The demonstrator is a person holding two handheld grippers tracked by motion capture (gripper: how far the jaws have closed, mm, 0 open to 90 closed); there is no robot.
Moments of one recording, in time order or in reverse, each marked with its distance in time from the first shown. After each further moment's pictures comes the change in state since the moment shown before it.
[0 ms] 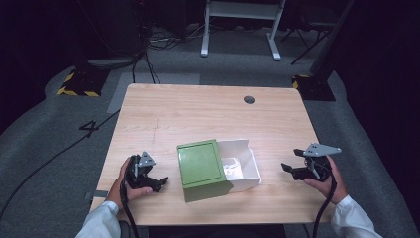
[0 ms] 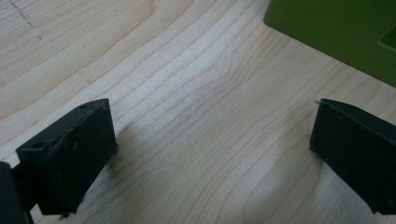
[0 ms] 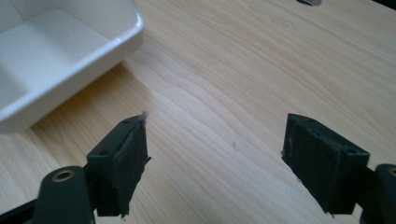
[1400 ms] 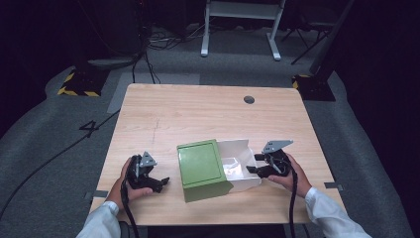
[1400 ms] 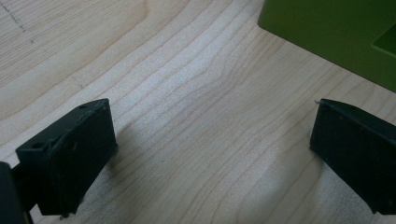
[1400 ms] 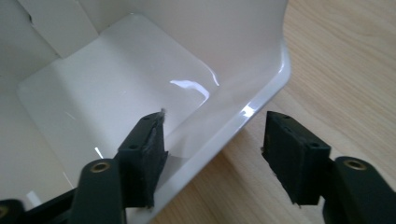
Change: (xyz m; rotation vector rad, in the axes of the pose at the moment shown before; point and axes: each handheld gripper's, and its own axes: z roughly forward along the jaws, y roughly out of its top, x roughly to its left) left arm -0.002 0.001 0.001 -0.001 -0.002 0.003; right arm 0.056 0.044 0.079 0.108 0.237 -0.030
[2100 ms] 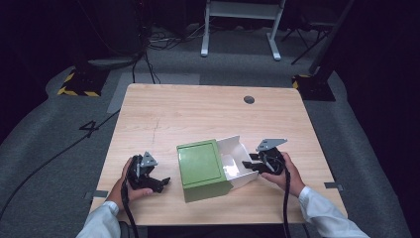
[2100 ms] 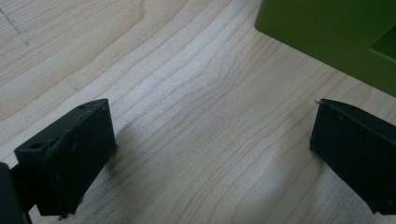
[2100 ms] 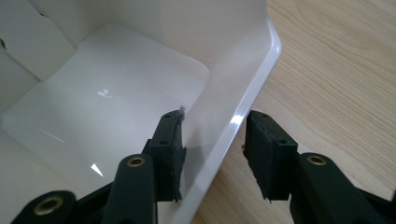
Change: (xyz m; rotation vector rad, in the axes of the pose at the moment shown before) left arm -0.002 0.001 0.001 0.001 -0.006 -0.001; right arm 0.009 0.014 0.009 -0.003 -0.057 0.019
